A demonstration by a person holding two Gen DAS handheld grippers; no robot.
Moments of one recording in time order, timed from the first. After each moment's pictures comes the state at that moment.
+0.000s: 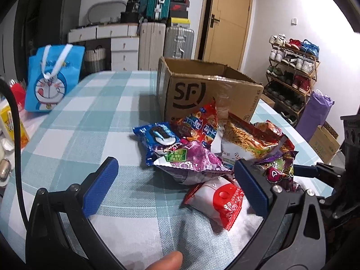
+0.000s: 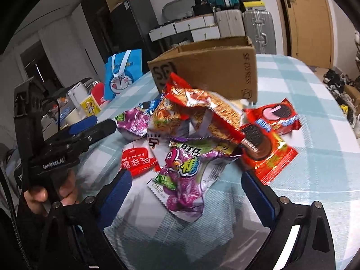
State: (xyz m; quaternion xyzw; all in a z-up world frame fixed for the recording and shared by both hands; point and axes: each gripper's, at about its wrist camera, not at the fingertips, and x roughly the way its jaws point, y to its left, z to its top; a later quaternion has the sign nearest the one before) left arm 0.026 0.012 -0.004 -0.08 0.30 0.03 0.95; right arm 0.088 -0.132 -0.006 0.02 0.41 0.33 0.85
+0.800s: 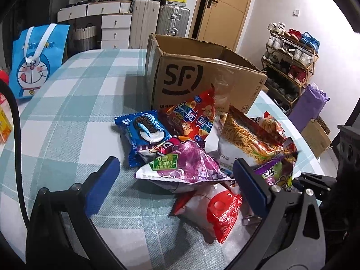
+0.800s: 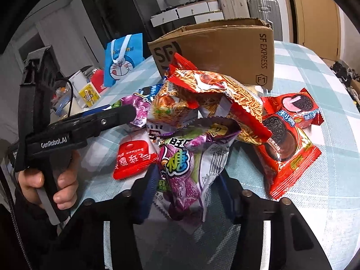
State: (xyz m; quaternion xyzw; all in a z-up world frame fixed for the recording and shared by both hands) left arm 0.073 0.013 -0.013 -0.11 0.36 0.00 0.93; right arm 0.107 -0.104 -0.021 0.01 0.44 0.34 0.83
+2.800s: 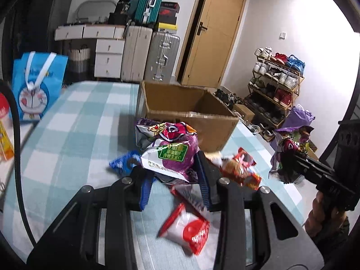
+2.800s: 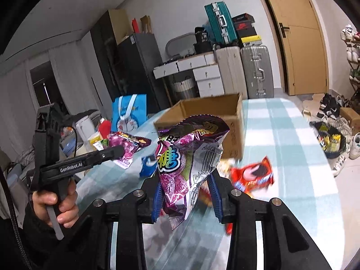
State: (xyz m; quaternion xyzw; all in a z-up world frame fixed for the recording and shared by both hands) left arm 0.028 0.017 0.074 -0.12 0.27 -0.02 0.96; right arm 0.099 -0.187 0.069 0.06 0.29 0.33 0.90
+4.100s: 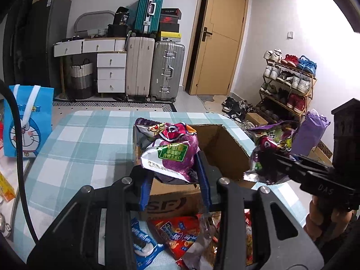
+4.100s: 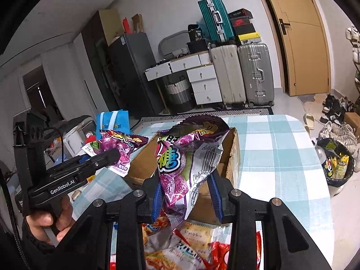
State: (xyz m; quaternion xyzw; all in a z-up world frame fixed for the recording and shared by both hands) left arm 0.190 0.015 0.120 -0.09 0.26 0.00 0.96; right arm 0.260 -0.146 0.102 0.07 0.31 0.32 0.89
